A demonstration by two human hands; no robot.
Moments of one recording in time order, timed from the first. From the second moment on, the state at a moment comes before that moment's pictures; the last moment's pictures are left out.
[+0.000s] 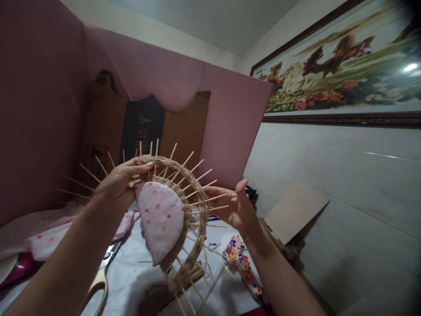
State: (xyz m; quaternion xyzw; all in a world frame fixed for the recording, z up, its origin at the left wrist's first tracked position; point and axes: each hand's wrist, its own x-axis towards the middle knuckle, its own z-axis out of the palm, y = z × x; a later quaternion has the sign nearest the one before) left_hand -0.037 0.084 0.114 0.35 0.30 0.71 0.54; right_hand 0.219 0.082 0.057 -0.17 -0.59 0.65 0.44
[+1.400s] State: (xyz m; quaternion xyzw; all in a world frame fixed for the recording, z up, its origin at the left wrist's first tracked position) left_hand -0.031 0.057 0.126 0.42 0.28 0.76 0.41; right_hand 0.219 0.109 0.042 -0.35 -0.60 0.45 0.56
